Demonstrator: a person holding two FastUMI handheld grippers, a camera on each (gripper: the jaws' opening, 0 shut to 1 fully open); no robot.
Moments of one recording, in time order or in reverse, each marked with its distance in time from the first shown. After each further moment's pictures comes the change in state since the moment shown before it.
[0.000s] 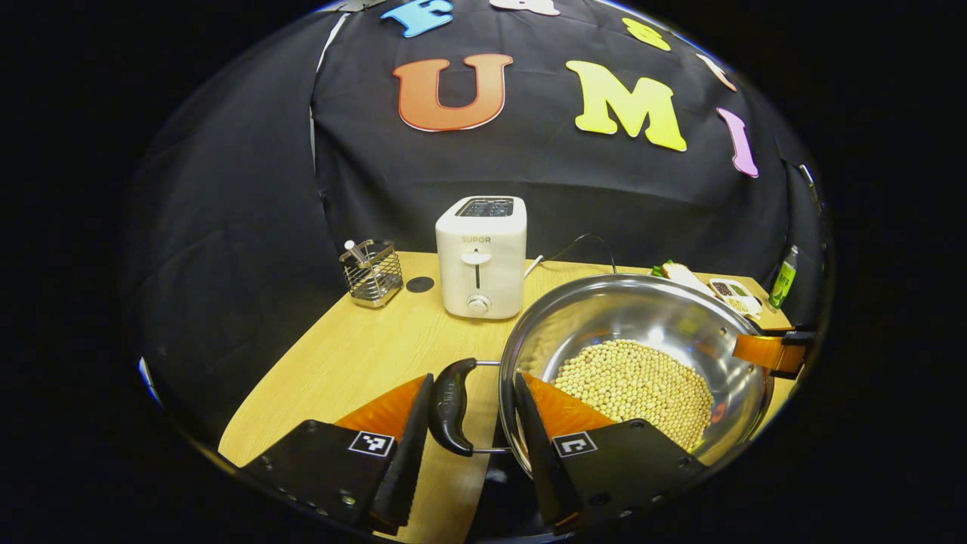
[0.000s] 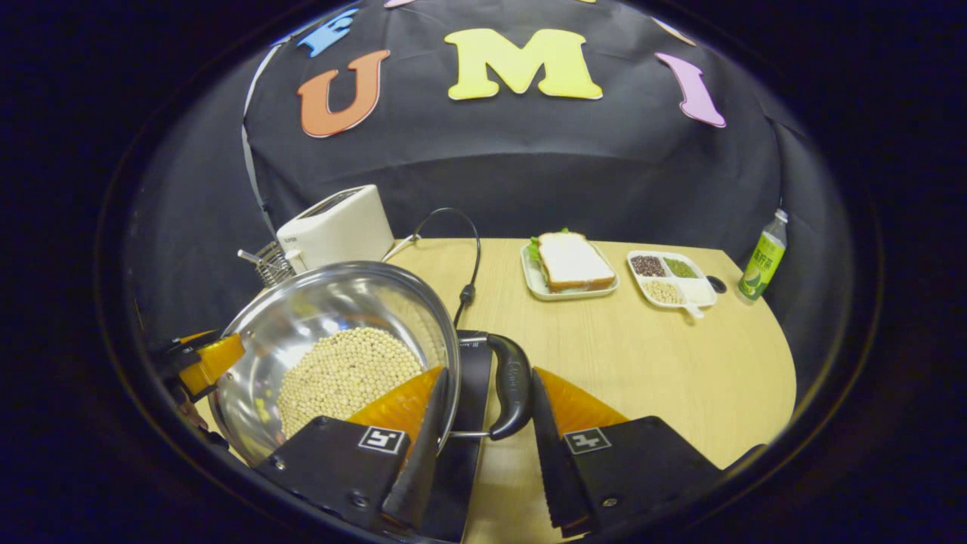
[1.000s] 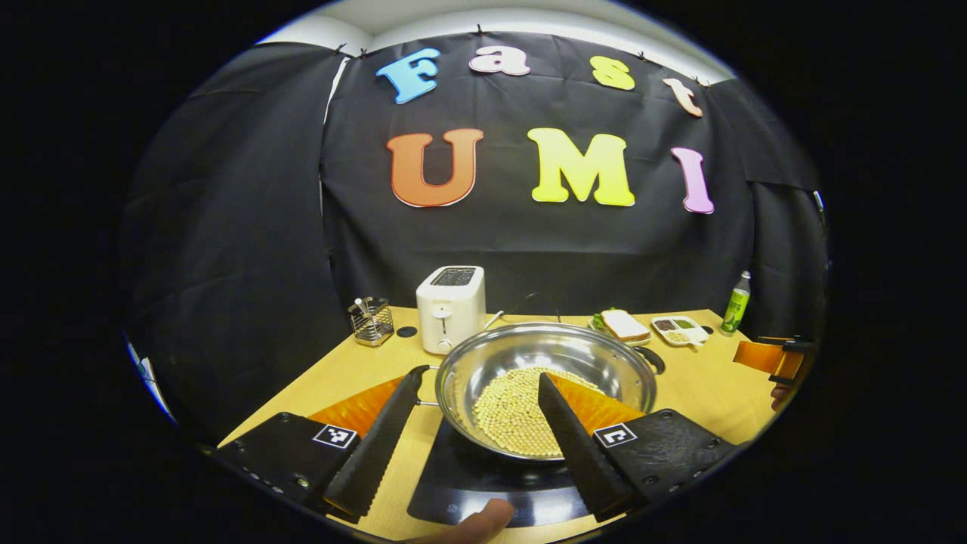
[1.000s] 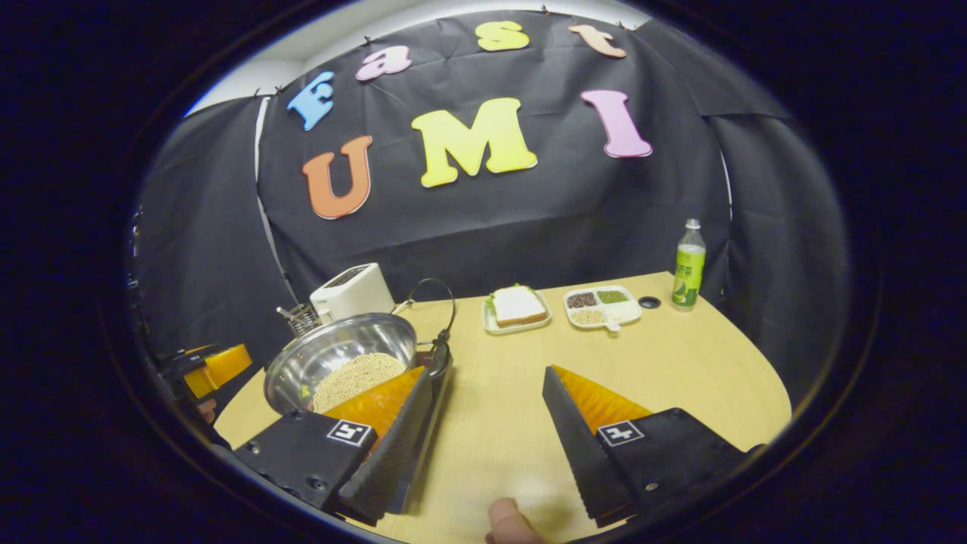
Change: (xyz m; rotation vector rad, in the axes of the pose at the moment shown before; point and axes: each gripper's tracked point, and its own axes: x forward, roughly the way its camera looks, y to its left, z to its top) left arm -0.152 -0.070 0.032 0.019 -0.268 -0.037; right arm -0.170 -0.087 -0.010 0.092 -0.286 0.015
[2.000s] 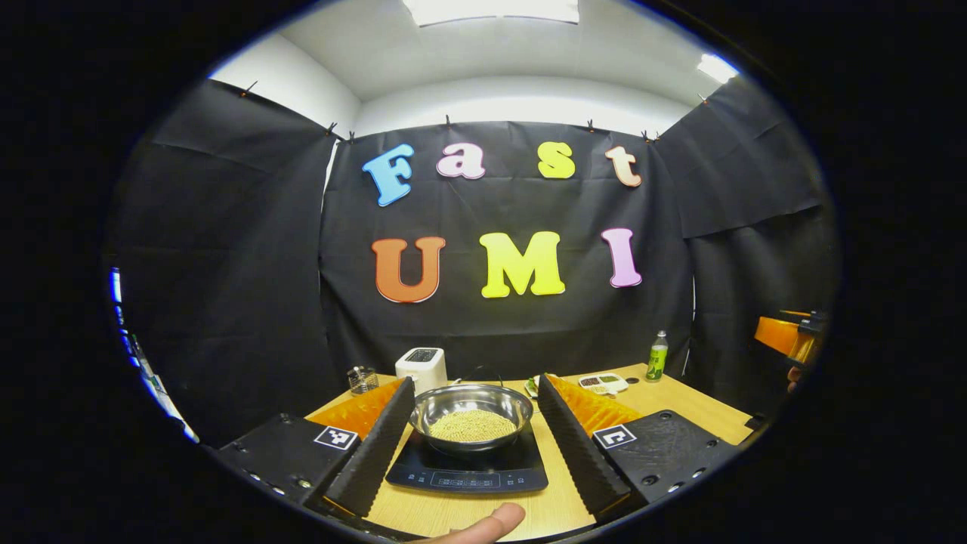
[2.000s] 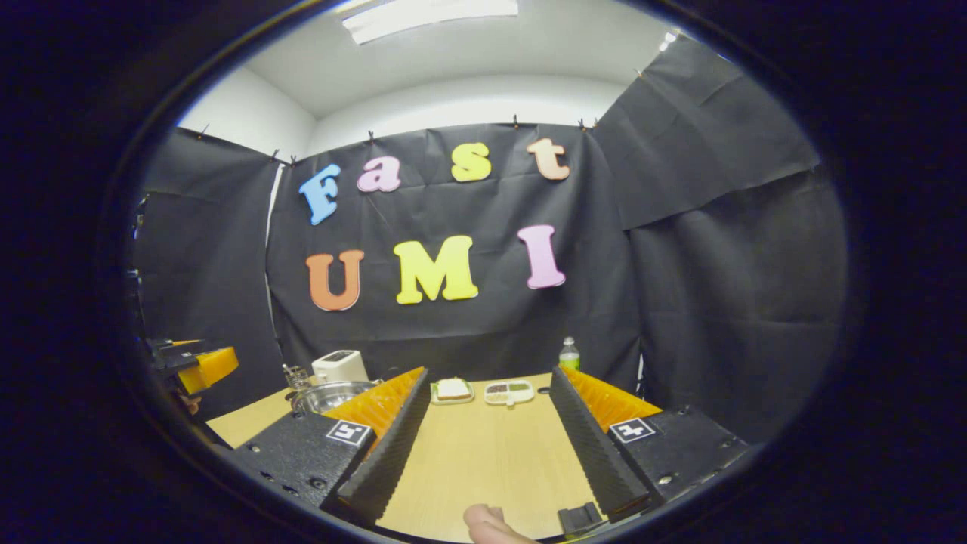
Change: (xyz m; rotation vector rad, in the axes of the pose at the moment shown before) left arm -0.207 -0.063 0.086 0.030 -0.323 -0.063; right arm -0.295 -0.076 0.080 -0.066 -0.453 -0.139
